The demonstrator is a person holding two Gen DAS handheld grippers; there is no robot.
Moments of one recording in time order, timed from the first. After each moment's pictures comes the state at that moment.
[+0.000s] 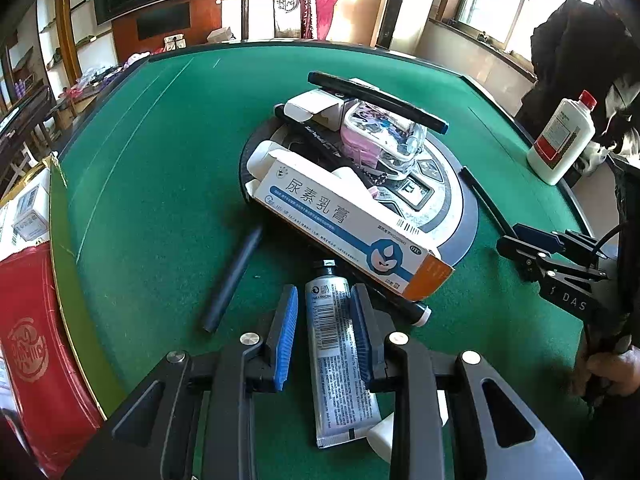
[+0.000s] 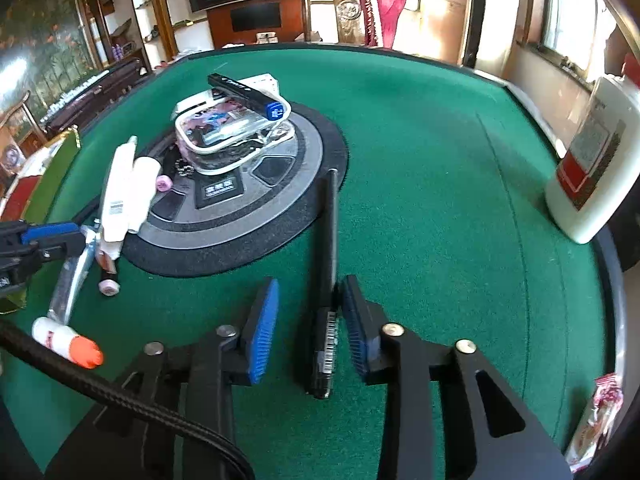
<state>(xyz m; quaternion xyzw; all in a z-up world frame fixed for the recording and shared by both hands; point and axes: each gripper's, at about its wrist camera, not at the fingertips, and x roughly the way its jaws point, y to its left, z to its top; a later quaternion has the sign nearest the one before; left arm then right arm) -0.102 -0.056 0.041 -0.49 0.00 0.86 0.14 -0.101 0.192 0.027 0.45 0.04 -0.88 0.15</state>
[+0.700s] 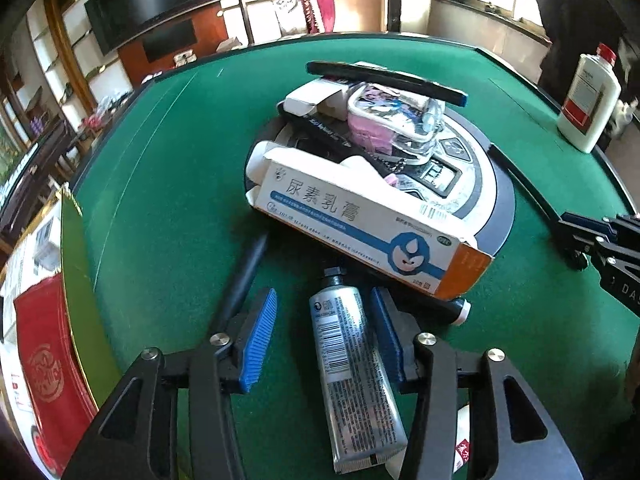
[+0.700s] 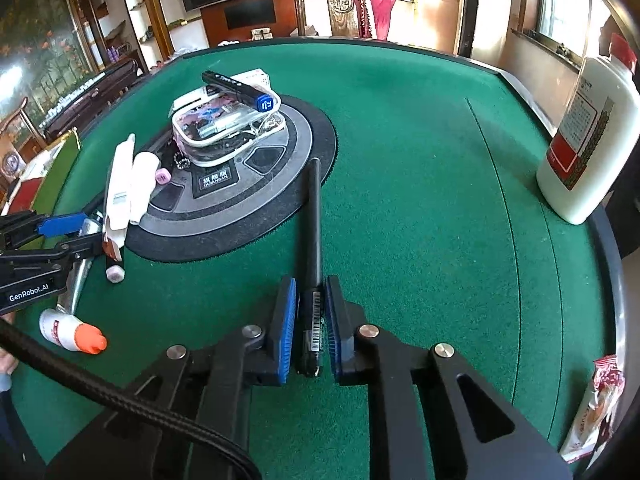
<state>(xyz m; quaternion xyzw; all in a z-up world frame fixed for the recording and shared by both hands) -0.113 -0.031 0.025 -0.48 0.09 0.87 0.09 -0.091 0.195 0.028 0.46 0.04 -0.88 0.13</state>
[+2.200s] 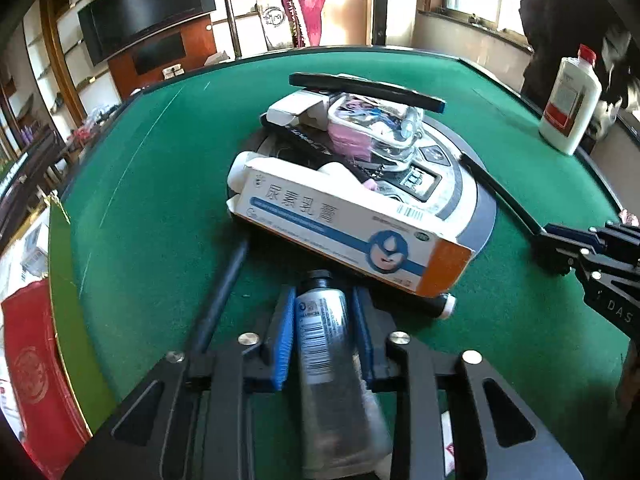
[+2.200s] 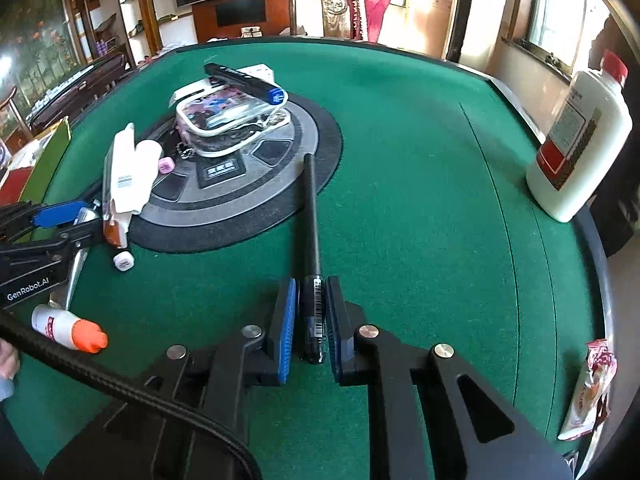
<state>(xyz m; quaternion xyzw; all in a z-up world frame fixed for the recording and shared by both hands) -0.101 -0.035 0.023 -0.45 0.08 0.88 0.11 -0.079 0.176 0.026 0.45 0.05 -0.88 0.11</state>
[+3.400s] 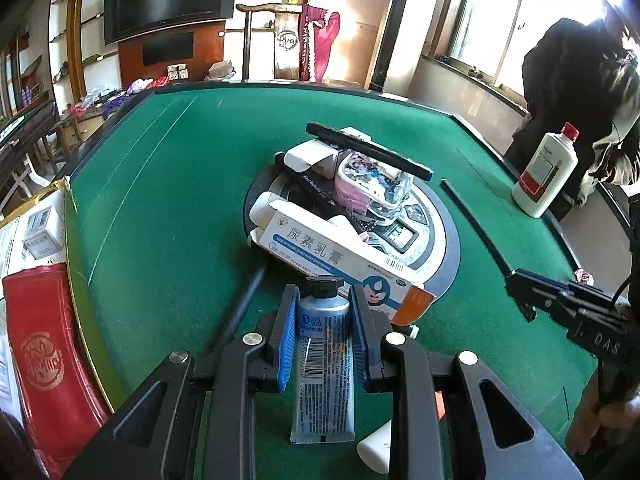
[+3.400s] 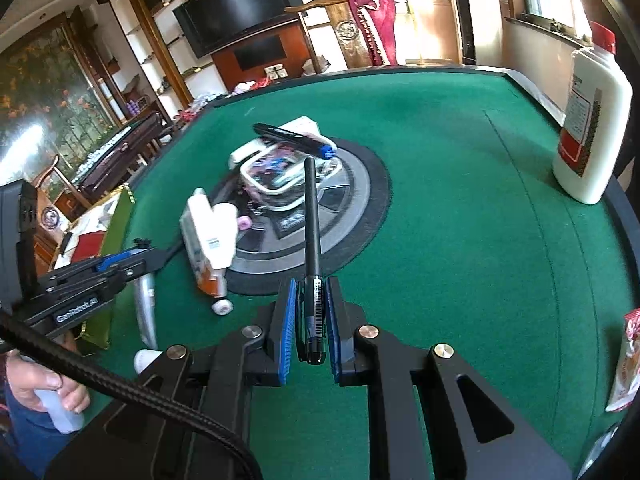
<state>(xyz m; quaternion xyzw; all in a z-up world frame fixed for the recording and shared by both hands) -0.098 -0.067 0.062 -0.42 -0.02 0.90 0.14 -0.064 0.168 0.062 0.41 -0.07 -0.89 0.19</state>
